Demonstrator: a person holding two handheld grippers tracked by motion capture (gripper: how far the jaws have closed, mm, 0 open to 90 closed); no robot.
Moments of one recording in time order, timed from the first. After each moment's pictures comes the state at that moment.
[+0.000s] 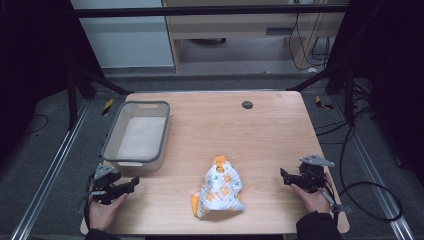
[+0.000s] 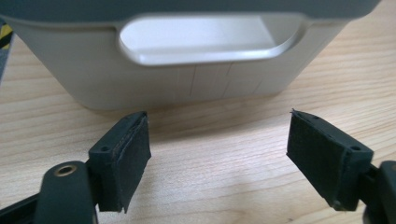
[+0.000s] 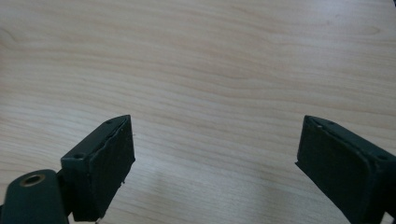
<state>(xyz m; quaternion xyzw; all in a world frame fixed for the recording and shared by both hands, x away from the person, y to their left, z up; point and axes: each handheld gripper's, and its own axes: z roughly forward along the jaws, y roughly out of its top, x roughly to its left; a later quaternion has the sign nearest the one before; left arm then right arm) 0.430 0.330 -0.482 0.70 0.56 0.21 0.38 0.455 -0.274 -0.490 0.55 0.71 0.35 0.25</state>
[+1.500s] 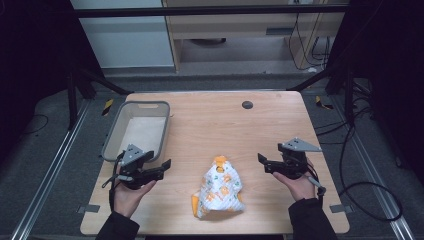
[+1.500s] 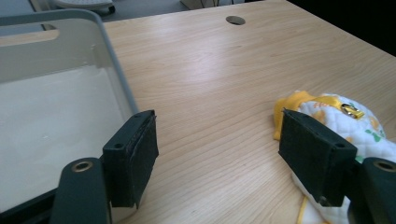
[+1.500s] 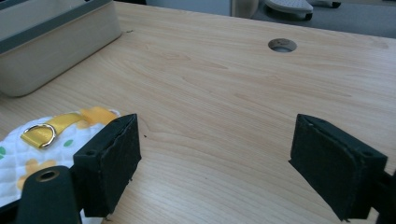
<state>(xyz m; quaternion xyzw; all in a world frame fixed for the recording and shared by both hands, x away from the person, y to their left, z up) 0.442 0.226 -0.405 0.74 0.44 0.21 0.46 0.465 -0.212 -0.424 0.46 0.72 0.46 0.23</state>
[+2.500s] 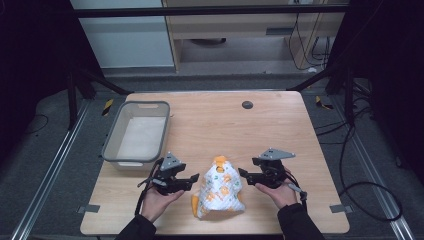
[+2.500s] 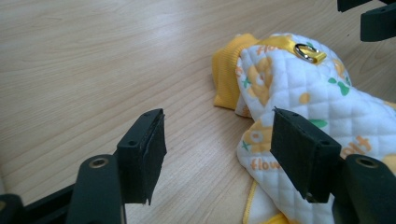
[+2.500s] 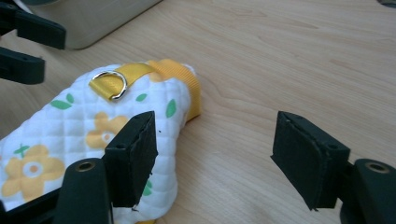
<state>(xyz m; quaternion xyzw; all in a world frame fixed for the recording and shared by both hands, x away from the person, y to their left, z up) 0.450 0.160 -0.453 0.81 0.38 0.14 0.42 0.460 -0.165 -0.455 0.41 0.78 0.45 0.14</state>
